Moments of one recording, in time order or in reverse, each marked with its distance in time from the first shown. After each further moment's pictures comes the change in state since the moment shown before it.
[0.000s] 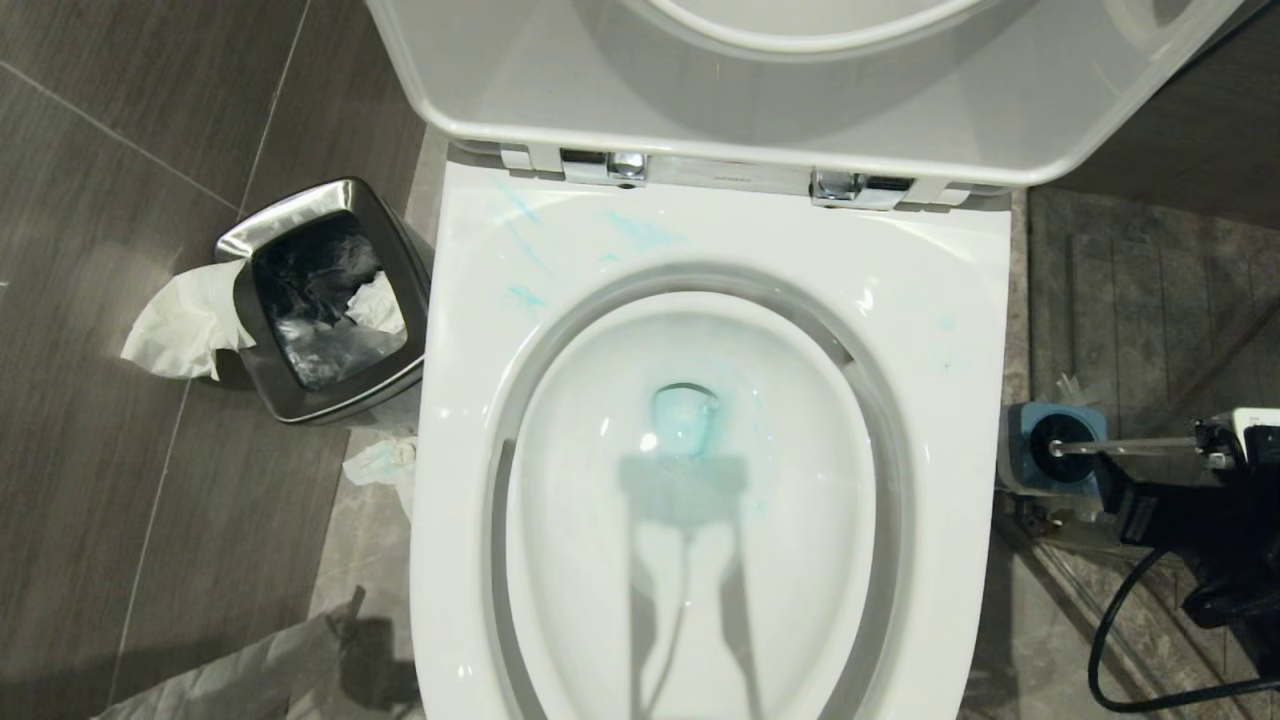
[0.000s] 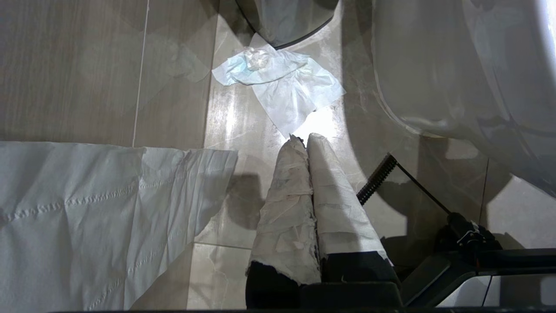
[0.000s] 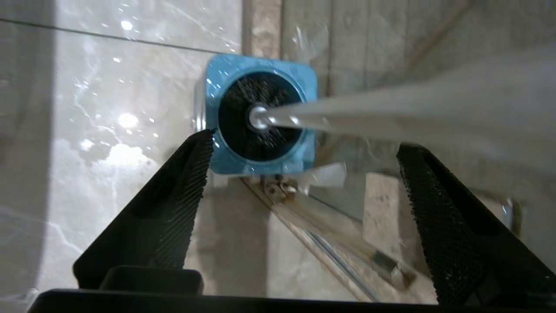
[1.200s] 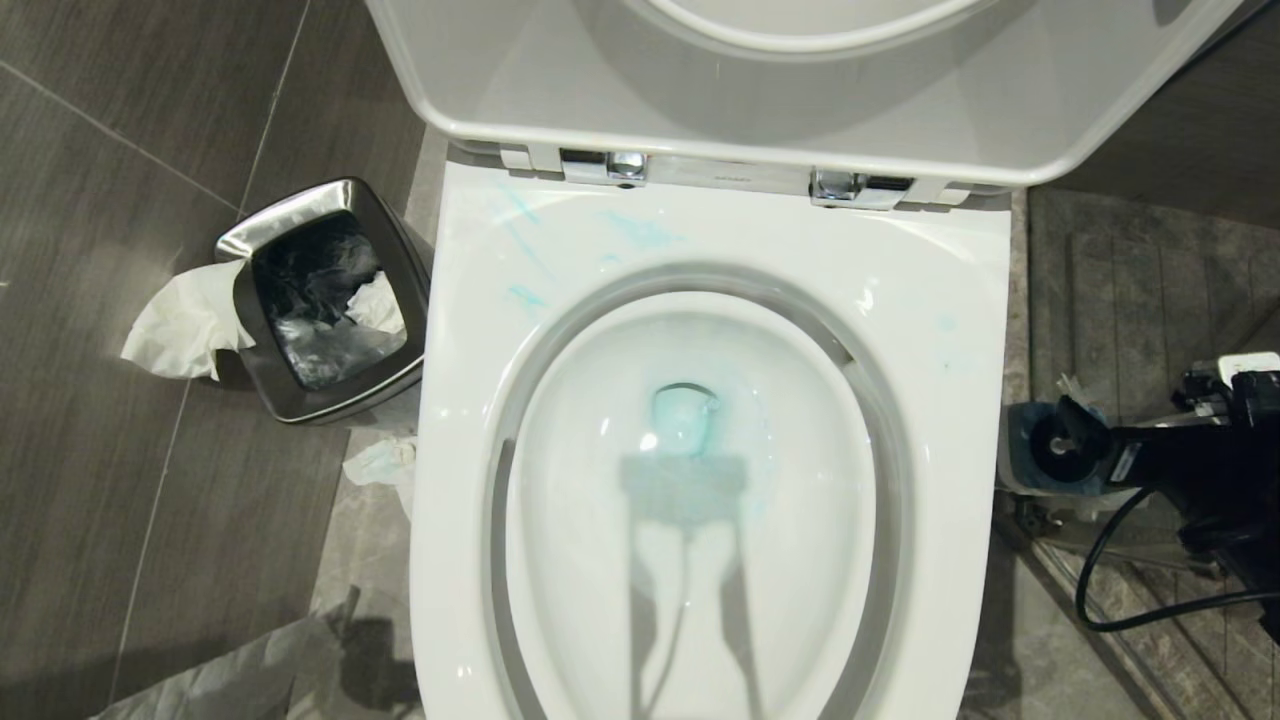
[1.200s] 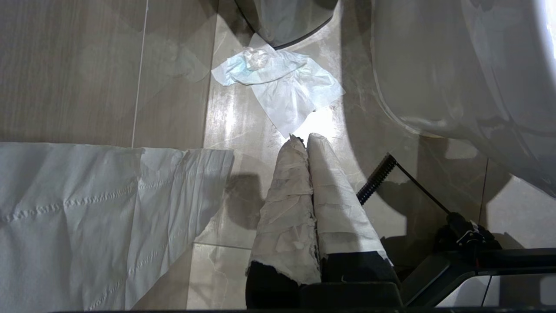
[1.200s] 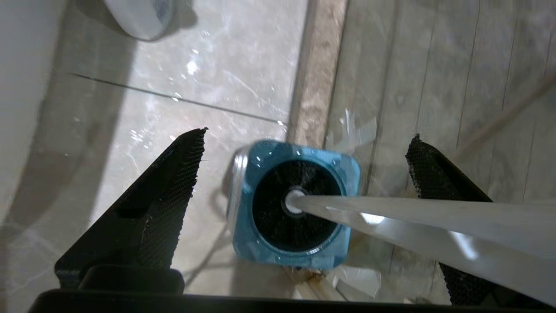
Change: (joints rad) left arm 0.000 0.000 0.000 0.000 0.000 0.000; right arm -0.096 0.067 -0.199 0.000 0.313 -0.047
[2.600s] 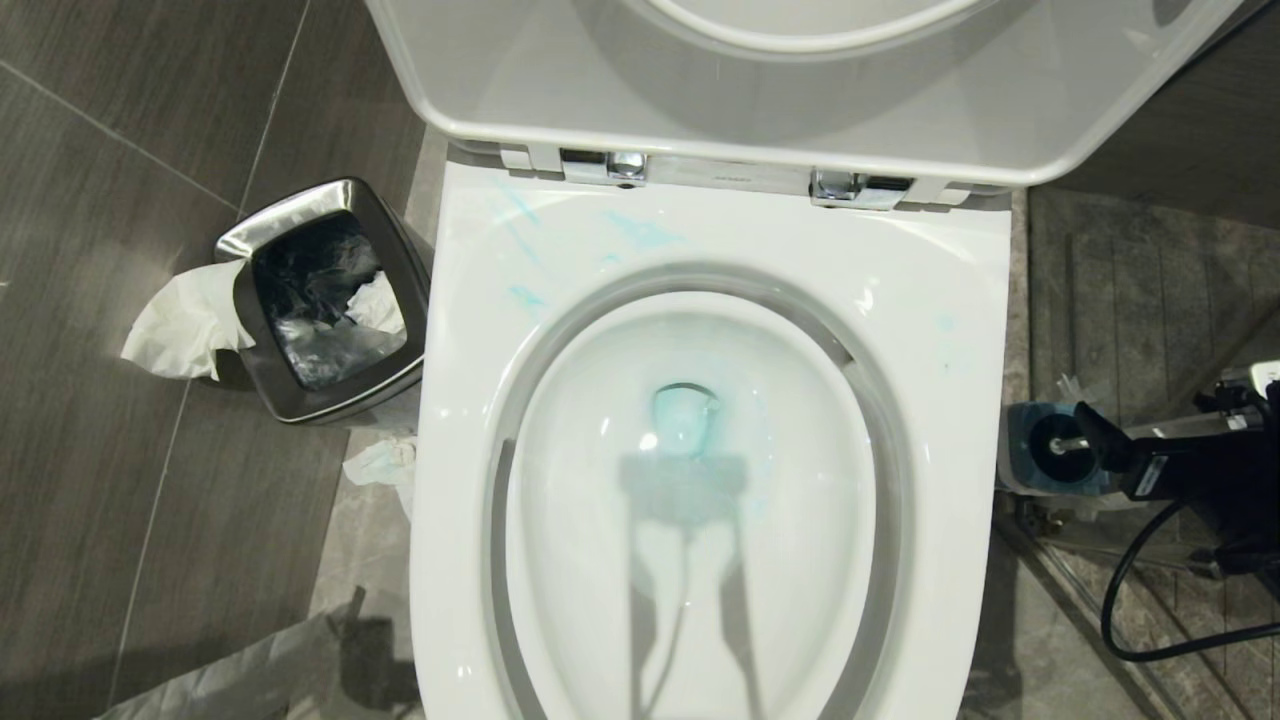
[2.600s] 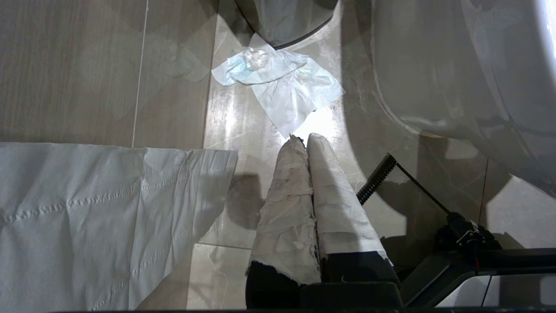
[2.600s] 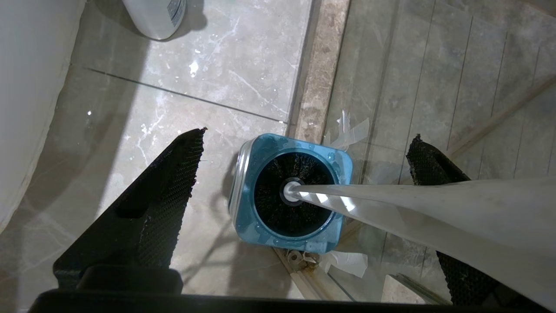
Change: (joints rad) left arm 0.000 0.000 0.000 0.000 0.000 0.000; right arm -0.006 -0.089 0.079 -0.001 0.024 -0.026
